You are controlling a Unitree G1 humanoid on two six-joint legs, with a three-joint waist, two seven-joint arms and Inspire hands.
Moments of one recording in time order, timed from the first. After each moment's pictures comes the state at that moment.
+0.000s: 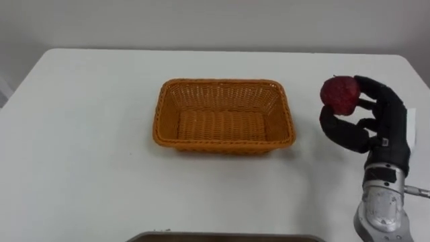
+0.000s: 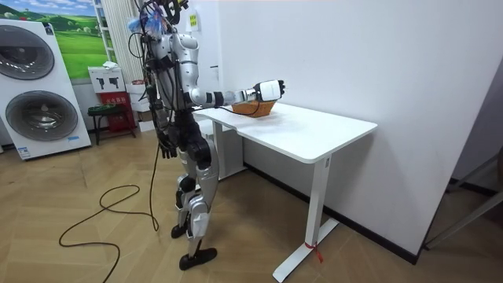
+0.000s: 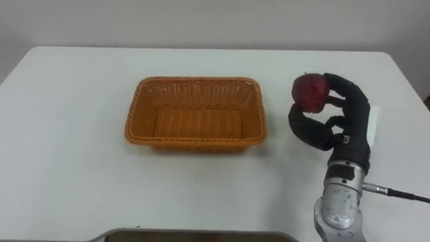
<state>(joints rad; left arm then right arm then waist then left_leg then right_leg) 0.29 0.22 0.09 1.13 0.12 0.04 0.08 0.17 -0.28 0.02 -0.05 -0.01 -0.12 -0.49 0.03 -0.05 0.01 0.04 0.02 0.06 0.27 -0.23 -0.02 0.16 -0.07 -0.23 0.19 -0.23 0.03</state>
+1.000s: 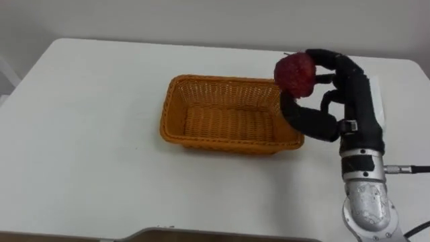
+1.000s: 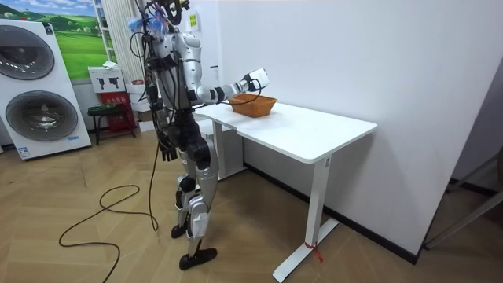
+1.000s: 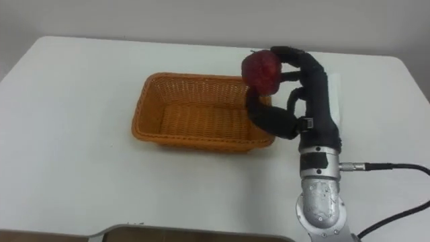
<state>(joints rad) 0.26 0.23 0.03 1.14 0.12 0.04 0.04 0.17 -0.31 0.19 -0.22 -0.17 -0.11 -0.37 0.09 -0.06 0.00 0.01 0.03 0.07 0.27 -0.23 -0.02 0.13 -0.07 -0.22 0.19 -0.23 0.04</state>
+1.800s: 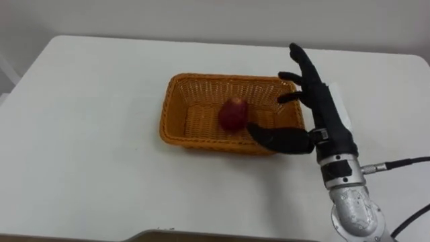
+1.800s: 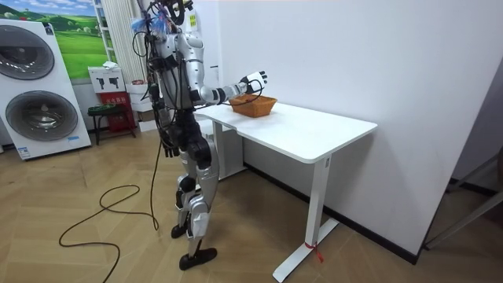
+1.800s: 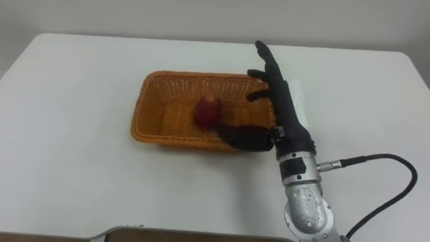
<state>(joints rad) 0.23 0.24 0.03 1.14 0.12 0.02 0.06 0.16 -0.35 0.25 -0.22 -0.19 -0.11 -0.29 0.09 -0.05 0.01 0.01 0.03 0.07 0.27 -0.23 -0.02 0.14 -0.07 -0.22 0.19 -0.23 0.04</state>
